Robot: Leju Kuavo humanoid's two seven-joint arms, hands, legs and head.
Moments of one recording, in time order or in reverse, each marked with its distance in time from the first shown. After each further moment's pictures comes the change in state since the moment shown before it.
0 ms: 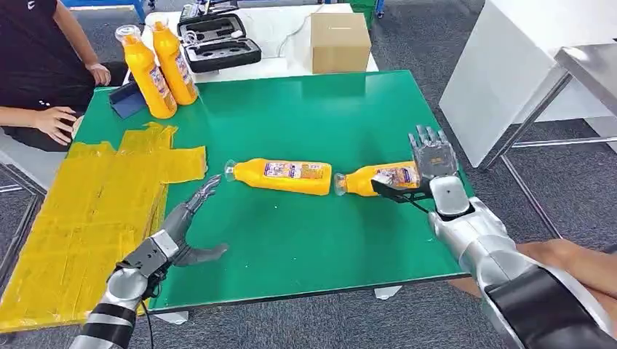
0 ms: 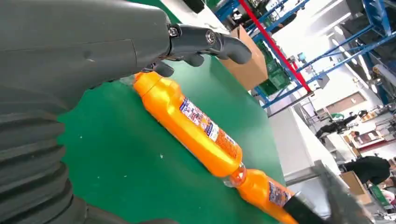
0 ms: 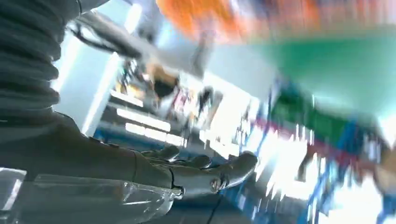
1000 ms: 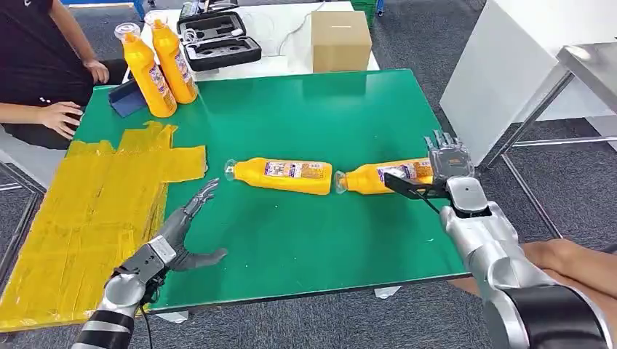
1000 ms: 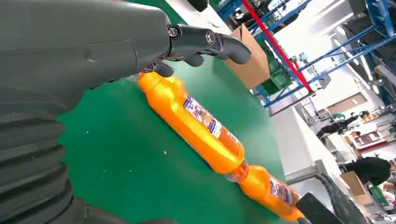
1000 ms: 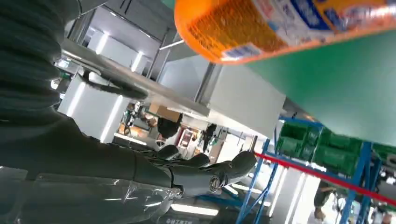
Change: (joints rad) left arm 0.028 0.000 0.008 -0.034 0.003 -0.012 0.001; right arm 0.051 0.014 -0.439 -0.059 0.162 0.232 -0.155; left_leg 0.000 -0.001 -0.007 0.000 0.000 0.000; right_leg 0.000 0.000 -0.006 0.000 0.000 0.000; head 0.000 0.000
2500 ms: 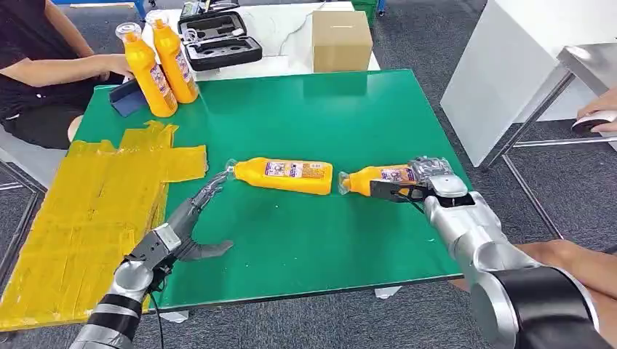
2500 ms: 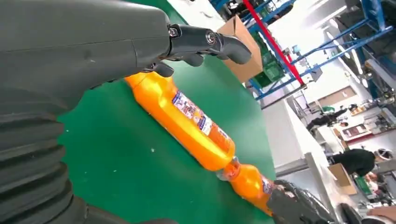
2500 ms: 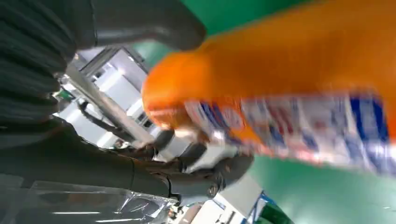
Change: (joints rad) left arm -0.099 -0.016 -0.019 0.134 0.011 -0.024 -0.039; right arm -0.098 0.071 -0.005 0.129 0.032 0.391 0.030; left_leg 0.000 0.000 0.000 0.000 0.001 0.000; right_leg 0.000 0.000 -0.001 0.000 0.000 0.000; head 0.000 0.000
